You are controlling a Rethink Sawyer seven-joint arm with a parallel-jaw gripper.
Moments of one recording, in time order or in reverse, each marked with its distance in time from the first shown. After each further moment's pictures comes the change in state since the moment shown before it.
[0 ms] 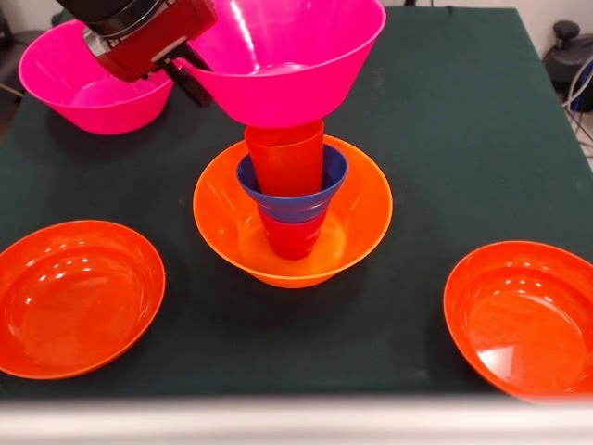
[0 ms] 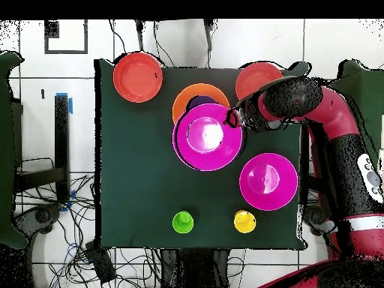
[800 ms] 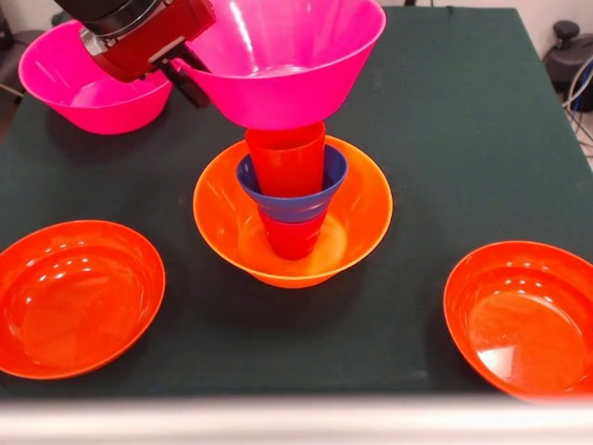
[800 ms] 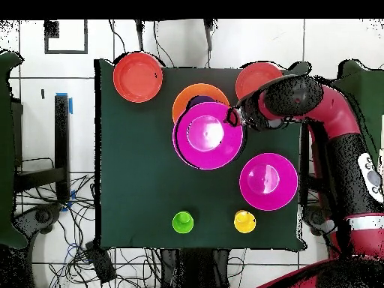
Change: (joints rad) arm 0.006 -0.003 0.000 -0.013 -0.002 0.000 0.000
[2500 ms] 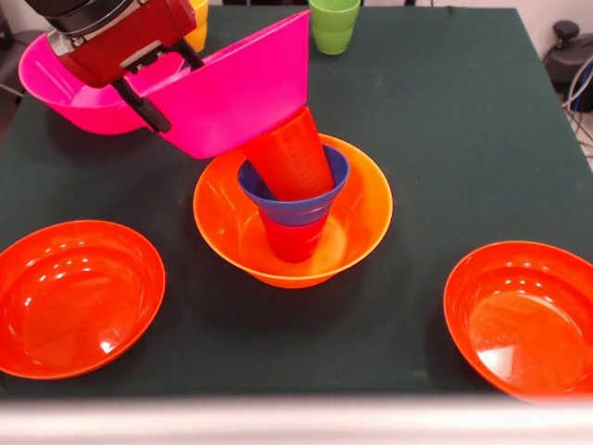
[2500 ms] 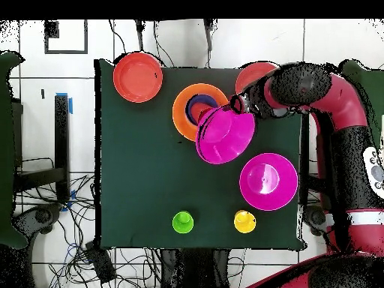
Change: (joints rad) arm 0.029 -0.004 0.000 -0.091 0.004 0.000 0.000
